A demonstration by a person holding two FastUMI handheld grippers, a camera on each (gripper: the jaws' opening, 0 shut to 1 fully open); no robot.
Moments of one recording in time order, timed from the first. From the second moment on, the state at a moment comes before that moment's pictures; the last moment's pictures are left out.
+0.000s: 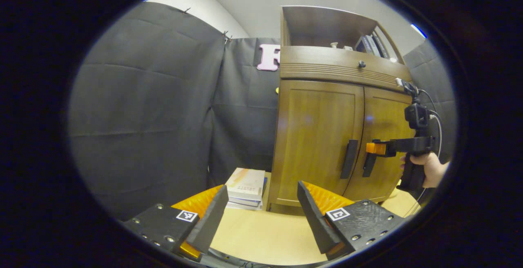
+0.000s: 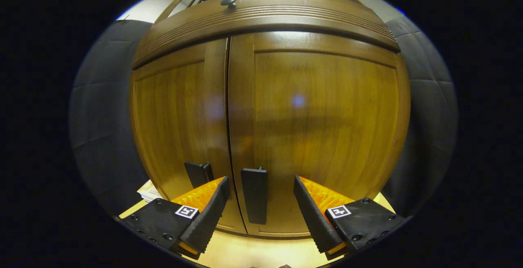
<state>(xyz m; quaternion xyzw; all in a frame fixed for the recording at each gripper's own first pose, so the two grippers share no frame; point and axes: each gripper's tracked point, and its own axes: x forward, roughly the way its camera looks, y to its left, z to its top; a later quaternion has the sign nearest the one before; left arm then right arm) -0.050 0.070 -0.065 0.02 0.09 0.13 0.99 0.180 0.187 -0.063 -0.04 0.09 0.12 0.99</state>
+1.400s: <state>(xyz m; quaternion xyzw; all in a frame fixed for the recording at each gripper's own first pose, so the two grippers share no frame) -0.029 0.007 -0.069 0.02 0.09 0.04 0.99 0.161 0.187 -0.090 -0.02 0.13 0.15 0.98</state>
